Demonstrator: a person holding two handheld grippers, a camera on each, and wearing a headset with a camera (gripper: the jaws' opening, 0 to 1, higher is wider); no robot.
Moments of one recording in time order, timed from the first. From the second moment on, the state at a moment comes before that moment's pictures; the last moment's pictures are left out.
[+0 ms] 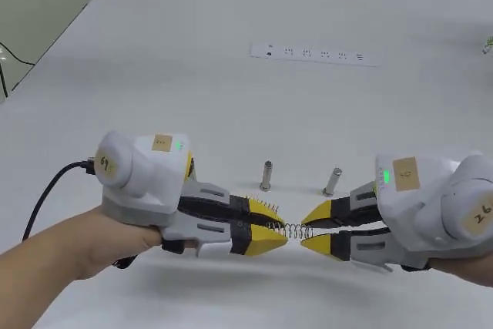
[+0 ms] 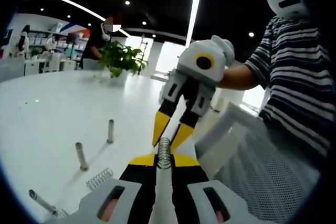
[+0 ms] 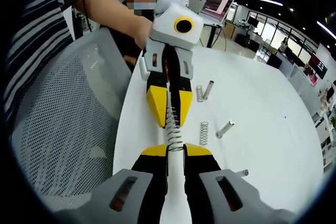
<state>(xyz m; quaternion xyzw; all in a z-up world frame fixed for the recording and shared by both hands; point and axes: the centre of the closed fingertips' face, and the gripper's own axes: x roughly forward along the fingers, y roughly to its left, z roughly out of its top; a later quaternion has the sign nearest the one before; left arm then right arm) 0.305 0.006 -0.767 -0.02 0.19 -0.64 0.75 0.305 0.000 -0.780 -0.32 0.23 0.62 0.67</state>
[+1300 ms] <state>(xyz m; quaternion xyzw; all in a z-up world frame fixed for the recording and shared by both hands) 0.310 0.008 -0.774 0.01 0.18 -0.64 0.75 0.298 0.041 -0.734 -0.24 0.19 0.67 0.67</state>
